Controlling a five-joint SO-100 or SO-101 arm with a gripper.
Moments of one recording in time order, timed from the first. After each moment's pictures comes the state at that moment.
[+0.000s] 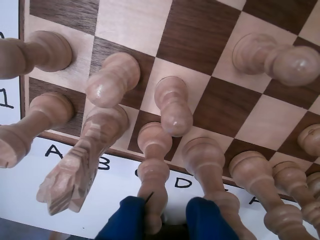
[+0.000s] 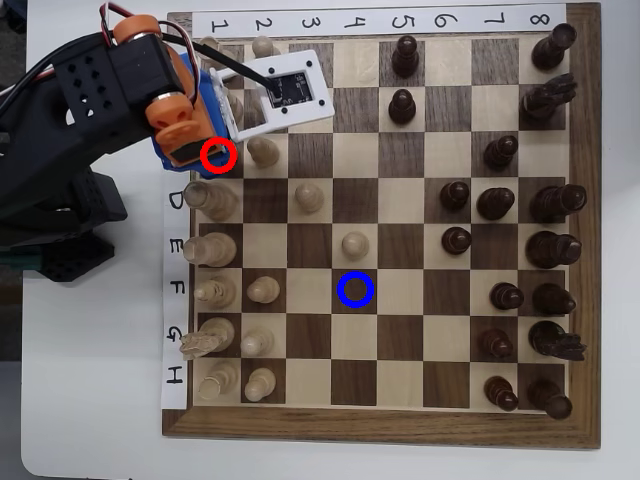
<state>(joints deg) -25.5 105.7 106.6 95.9 99.9</state>
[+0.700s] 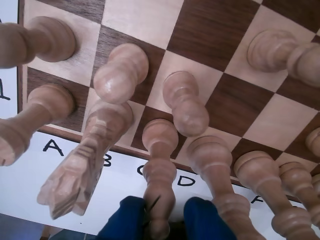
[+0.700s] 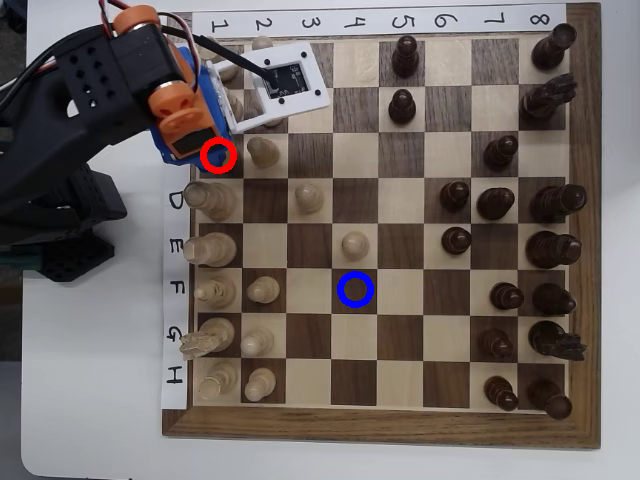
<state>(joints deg) -27.6 104.3 107.1 95.9 99.9</state>
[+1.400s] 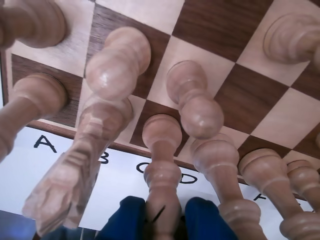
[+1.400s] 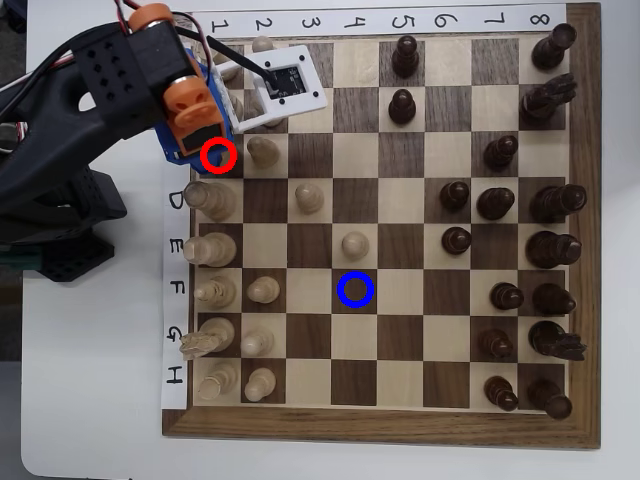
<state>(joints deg) -28.3 101.6 108.4 95.8 99.9</state>
